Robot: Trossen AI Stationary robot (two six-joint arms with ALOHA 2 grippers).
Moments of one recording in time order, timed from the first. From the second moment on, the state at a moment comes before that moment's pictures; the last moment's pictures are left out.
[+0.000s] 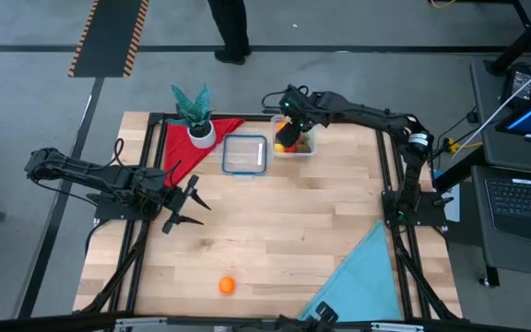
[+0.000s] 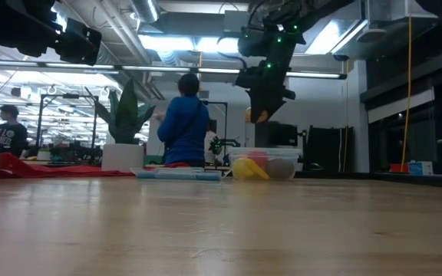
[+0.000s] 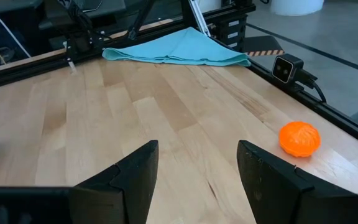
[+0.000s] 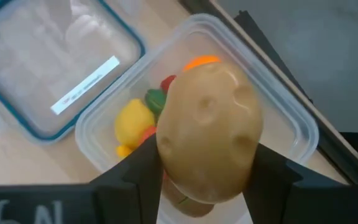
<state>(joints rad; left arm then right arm) -0.15 0.53 0.32 -0.13 0.18 0.21 -0.50 1.90 1.65 -0.88 0.16 0.20</state>
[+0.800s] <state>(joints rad) -0.15 0.54 0.32 -0.13 0.18 0.19 -0.62 1.94 1.39 -0.63 0.10 0.21</state>
